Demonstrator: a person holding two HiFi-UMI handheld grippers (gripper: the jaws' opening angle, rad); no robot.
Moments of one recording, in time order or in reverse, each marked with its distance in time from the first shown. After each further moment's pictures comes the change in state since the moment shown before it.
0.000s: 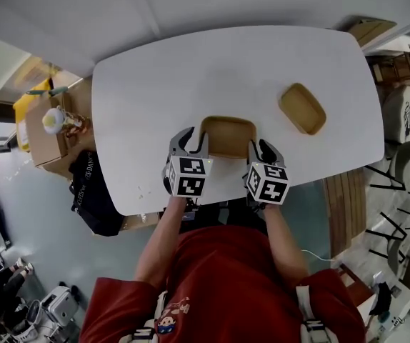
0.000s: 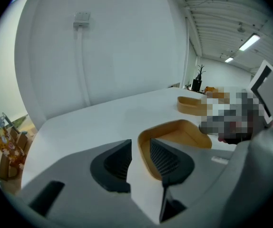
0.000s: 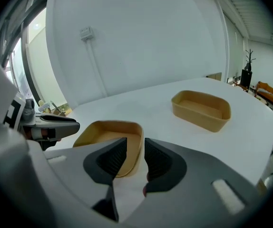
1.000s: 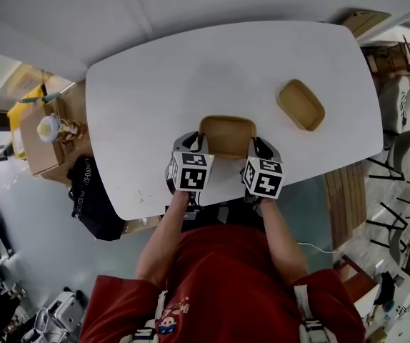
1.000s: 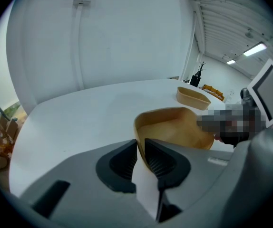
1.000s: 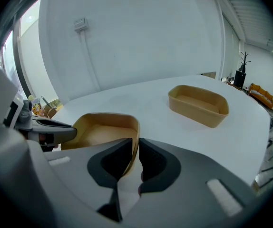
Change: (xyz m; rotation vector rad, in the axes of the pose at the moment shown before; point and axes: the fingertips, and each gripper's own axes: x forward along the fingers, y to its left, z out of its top) left arm 0.027 -0.004 -0.030 -0.064 0.131 -0.073; right arm 0.018 -0.005 -0.011 0.007 0.047 -0.091
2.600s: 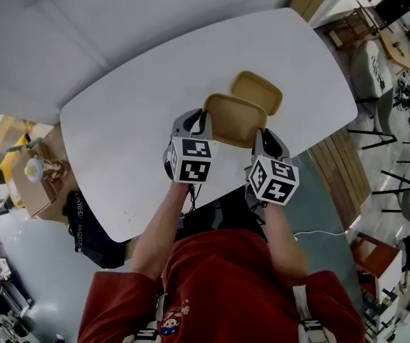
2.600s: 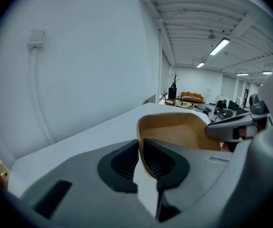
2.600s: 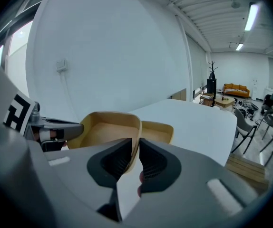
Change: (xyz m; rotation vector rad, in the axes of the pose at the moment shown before) left arm -0.013 -0.128 0.140 0.270 -0.264 -0.150; right arm -0.111 -0.103 0.058 0.196 -0.310 -0.171
